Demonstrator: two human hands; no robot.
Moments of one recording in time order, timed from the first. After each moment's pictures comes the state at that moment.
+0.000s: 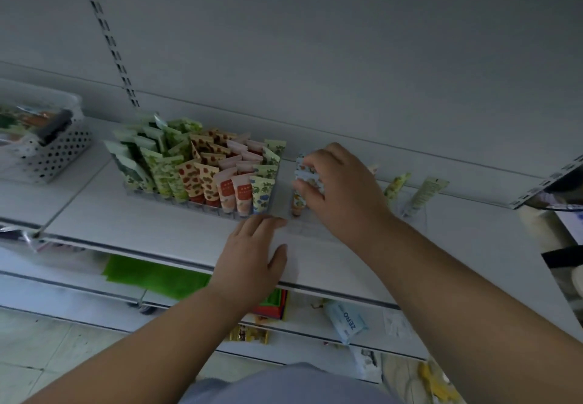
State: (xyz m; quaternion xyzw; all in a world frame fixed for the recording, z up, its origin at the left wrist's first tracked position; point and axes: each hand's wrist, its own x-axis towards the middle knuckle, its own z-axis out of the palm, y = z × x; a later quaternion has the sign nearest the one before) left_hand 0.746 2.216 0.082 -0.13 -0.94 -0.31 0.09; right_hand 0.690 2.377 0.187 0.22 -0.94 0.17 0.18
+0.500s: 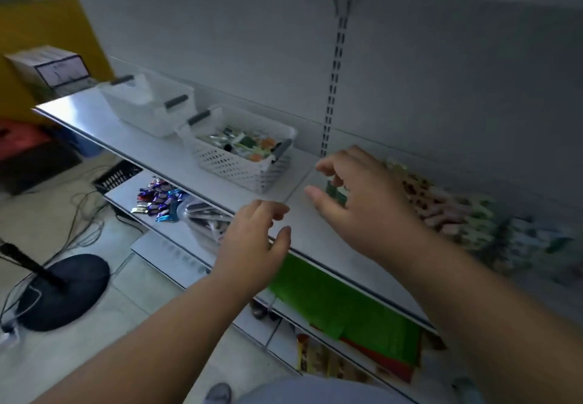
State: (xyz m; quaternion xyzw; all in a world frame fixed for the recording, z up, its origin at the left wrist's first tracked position) left_hand 0.791 1.959 0.137 0.08 -0.93 -0.30 0.20; right_hand 0.720 2.121 0.229 0.36 -0.88 0.28 0.13
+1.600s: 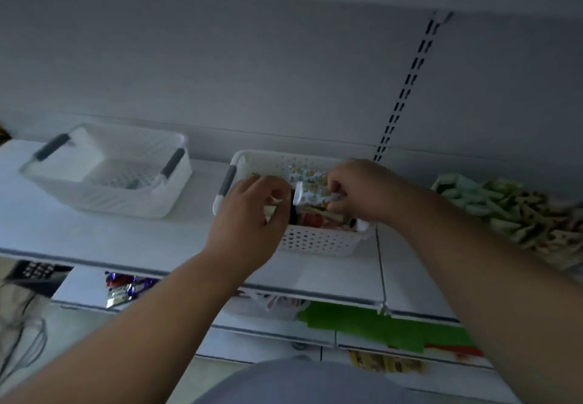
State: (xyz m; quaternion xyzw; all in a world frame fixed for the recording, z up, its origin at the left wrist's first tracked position) left_hand 0.626 1.688 0.166 -0.12 -0.90 -0.38 0.18; right_hand 0.563 1.893 0.199 0.20 -0.98 0.04 -0.07
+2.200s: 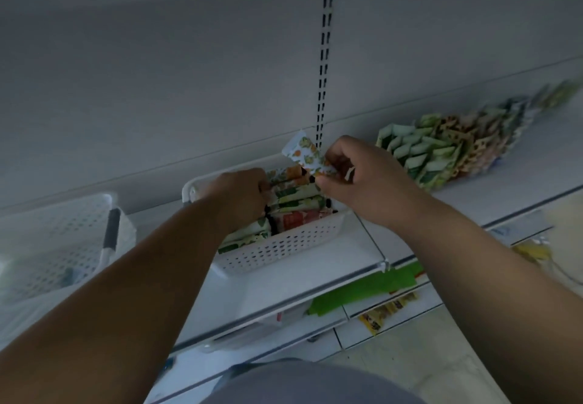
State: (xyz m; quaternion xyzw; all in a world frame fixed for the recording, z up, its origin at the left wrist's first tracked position) left_hand 0.492 1.701 0.156 -0.25 -0.96 -0.08 -0.13; right_hand 0.637 1.883 0.203 -0.05 -0.93 0.32 0.15
